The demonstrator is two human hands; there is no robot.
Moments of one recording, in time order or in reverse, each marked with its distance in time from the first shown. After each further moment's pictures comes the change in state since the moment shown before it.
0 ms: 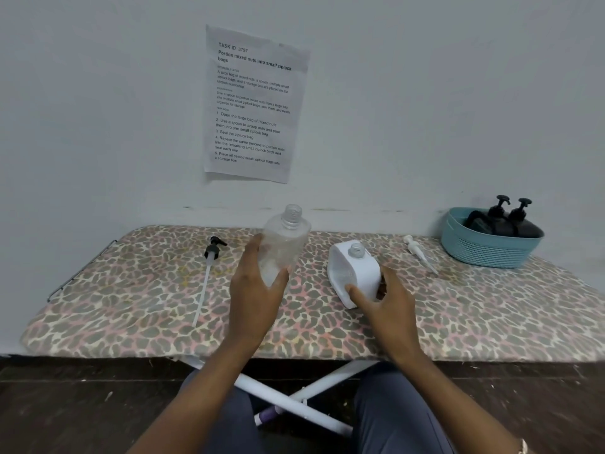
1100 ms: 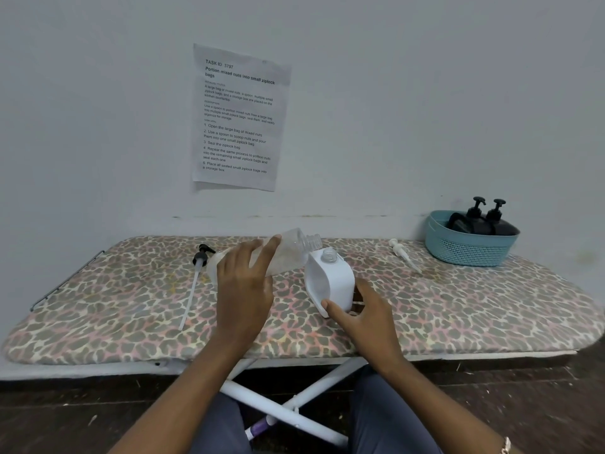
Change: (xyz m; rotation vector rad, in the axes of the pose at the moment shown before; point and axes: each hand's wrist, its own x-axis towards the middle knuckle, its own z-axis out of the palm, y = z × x) left_hand -0.002 -0.002 0.004 0.465 0.043 0.364; right_hand -0.027 0.005 0.000 0.101 -0.122 -0.030
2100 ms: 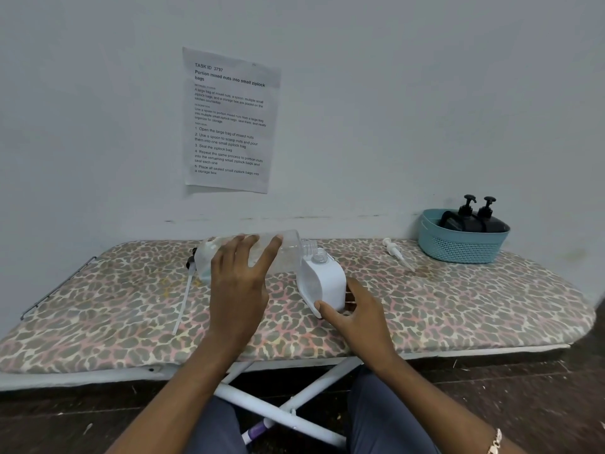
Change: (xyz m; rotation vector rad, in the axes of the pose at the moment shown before) left_hand 0.009 0.009 -0.009 0.187 0.001 0.092; right_hand 0.008 0.009 0.002 -0.076 0.026 -0.050
